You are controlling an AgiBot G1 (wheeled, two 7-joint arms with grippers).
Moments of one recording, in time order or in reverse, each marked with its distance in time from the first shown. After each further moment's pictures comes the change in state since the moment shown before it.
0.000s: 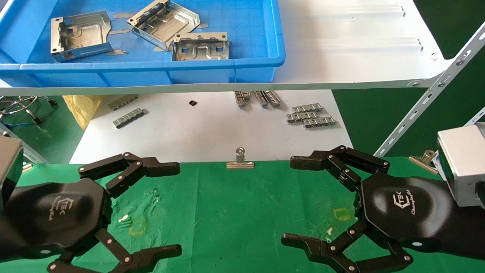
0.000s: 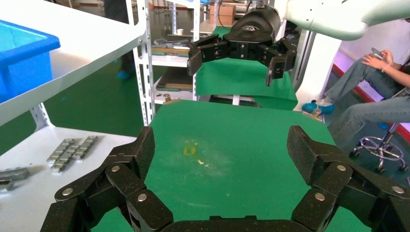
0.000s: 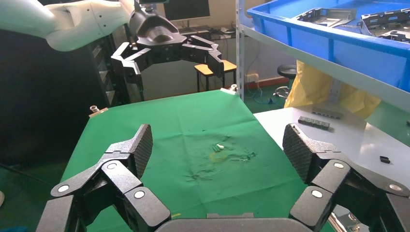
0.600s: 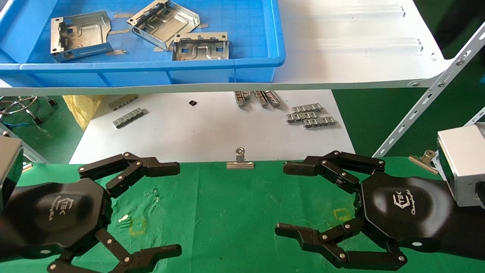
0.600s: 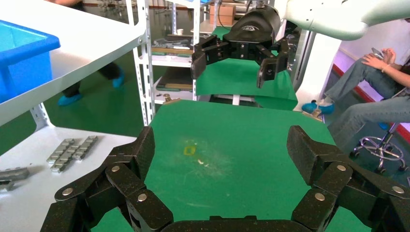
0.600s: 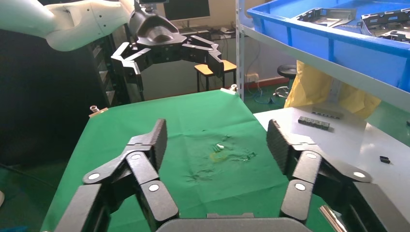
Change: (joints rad) left arm 0.000 0.000 0.000 0.000 0.000 0.000 0.000; right arm 0.000 0.000 0.000 0.000 0.000 0.000 0.000
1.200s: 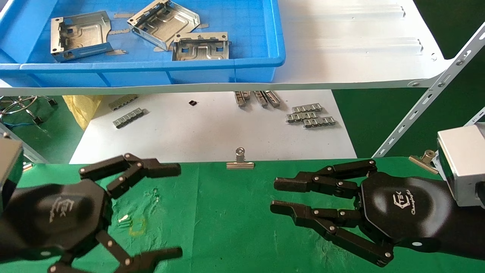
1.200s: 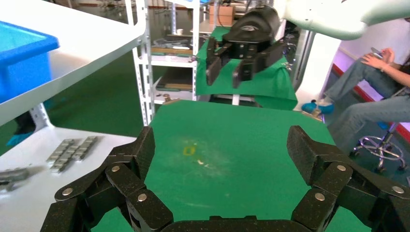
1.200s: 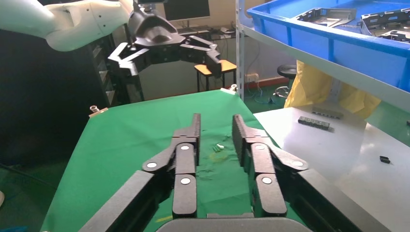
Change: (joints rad) left arm -0.079 0.008 0.008 -0.006 0.026 0.000 -0.026; right arm 0.000 0.000 0.000 0.000 0.000 0.000 0.000
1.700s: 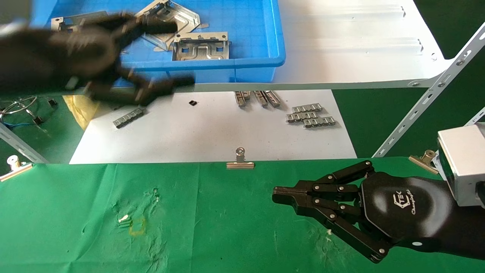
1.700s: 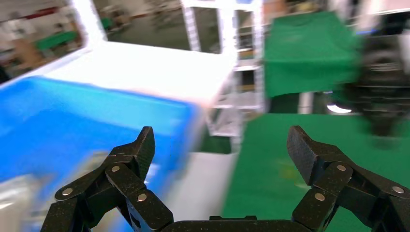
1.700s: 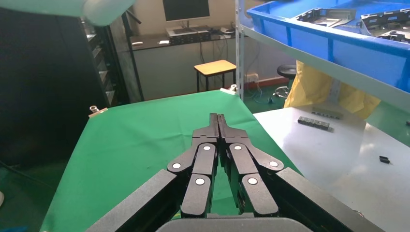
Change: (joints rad) left arm -0.514 0.227 0.122 0.422 0.295 -0.076 -0.007; right arm 0.000 0.000 0.000 0.000 0.000 0.000 0.000
